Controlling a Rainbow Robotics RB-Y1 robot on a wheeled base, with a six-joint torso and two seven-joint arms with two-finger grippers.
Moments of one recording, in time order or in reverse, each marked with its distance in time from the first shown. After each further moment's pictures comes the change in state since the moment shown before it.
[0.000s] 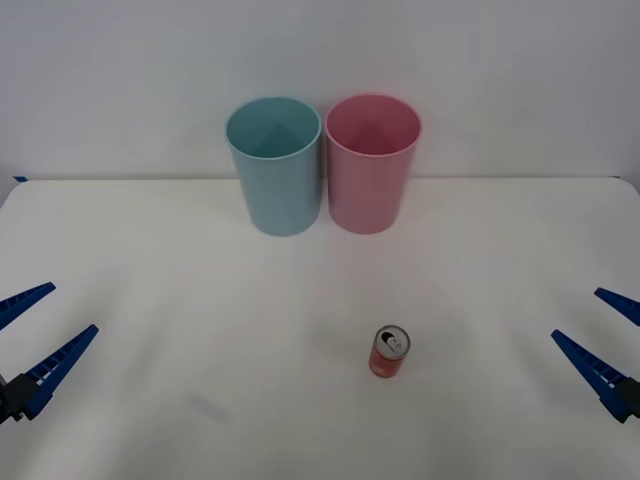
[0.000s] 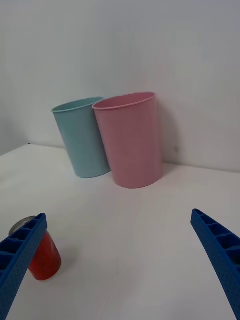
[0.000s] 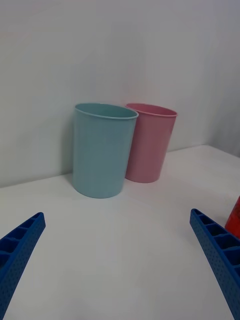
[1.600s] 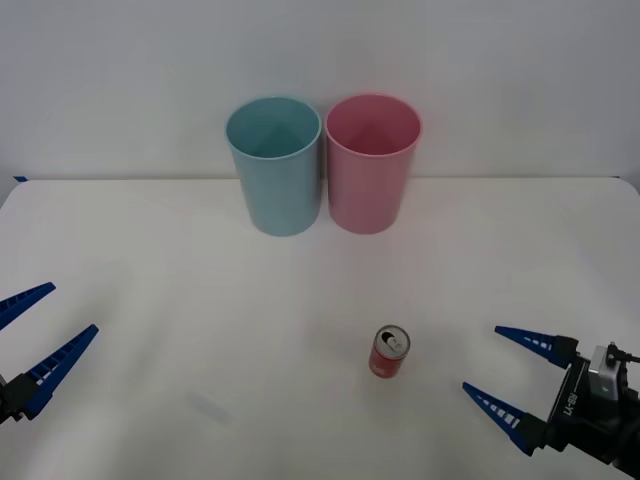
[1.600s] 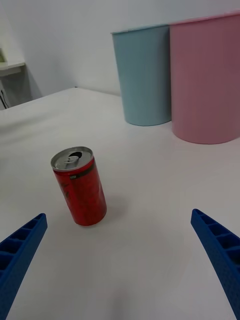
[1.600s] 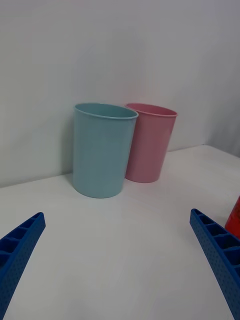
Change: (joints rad) right arm -0.085 -0.076 0.318 0.157 0.084 0.032 0.230; left arm 0.000 0.000 0.000 0.000 0.000 0.000 0.000
